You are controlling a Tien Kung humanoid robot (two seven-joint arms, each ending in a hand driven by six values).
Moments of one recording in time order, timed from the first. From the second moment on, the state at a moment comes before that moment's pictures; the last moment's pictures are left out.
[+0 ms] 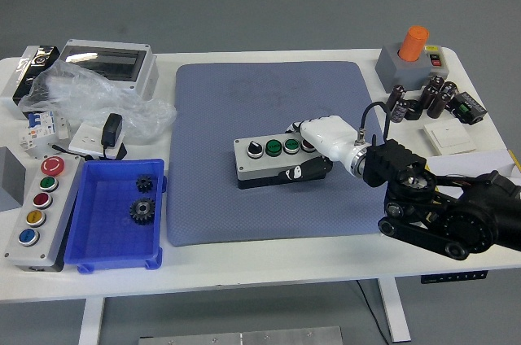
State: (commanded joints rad) left arm -0.02 0.25 -0.27 -0.23 0.33 0.09 0.08; right arm 0.87 -0.41 0.11 1.22 -1.68 -0.26 -0.30
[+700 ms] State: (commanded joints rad) left arm -0.02 0.25 -0.26 -0.23 0.32 0.09 0.08; right arm 0.86 -0.42 0.12 1.26 -1.66 -0.23 -0.39
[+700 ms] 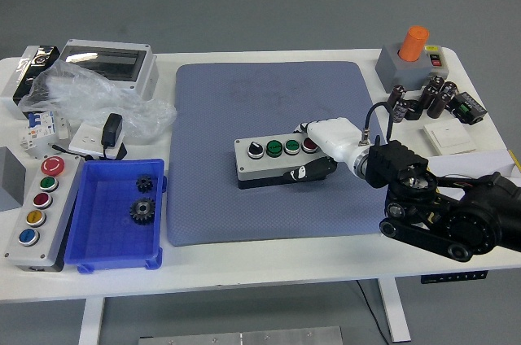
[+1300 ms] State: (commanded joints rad) left arm -0.02 0.25 -0.26 -0.23 0.32 0.09 0.08; right arm 0.86 -0.42 0.14 1.27 -1.67 -0.25 -0.39
